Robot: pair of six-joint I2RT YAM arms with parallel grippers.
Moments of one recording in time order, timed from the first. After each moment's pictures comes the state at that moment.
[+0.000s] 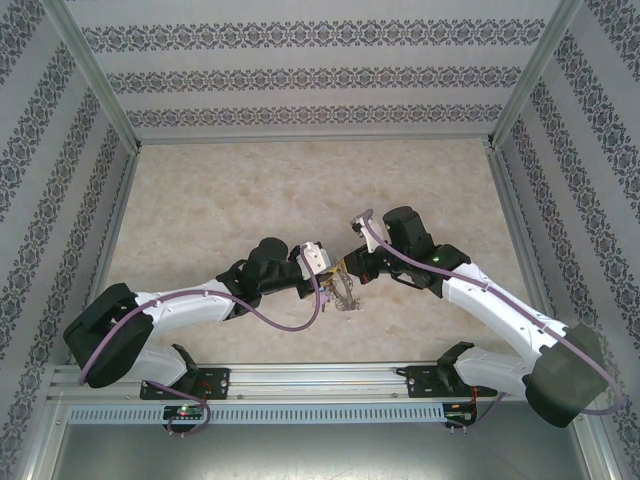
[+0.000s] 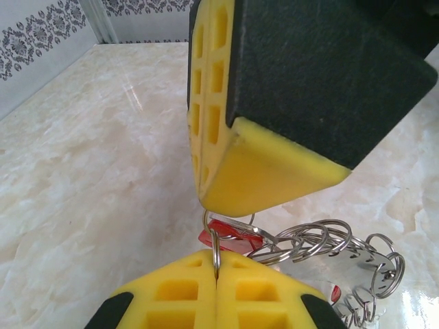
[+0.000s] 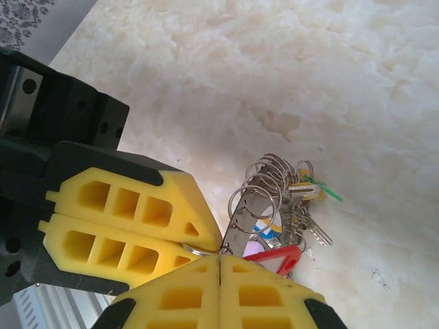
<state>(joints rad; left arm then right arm) -0.80 1.38 0.61 0.42 0.28 0.30 0.57 1.14 0.80 -0.42 -0.46 0.21</state>
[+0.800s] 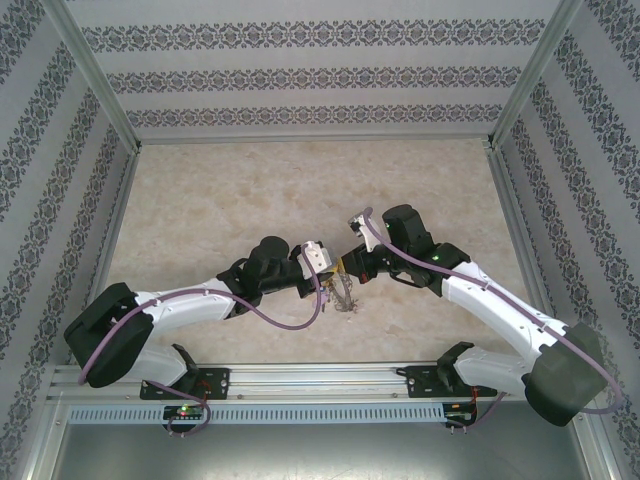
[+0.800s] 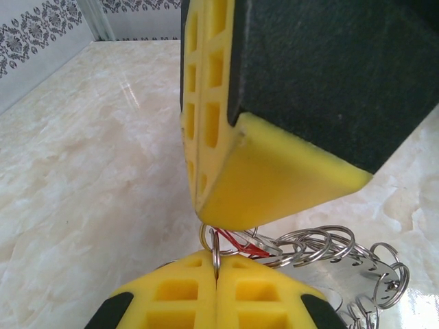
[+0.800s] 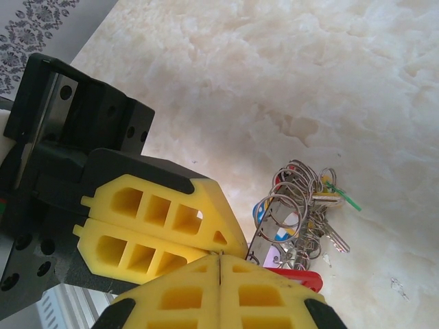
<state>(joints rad) -0.80 1.39 0.63 0.39 0.29 0.30 0.57 1.14 0.82 -0.42 -0.51 0.21</state>
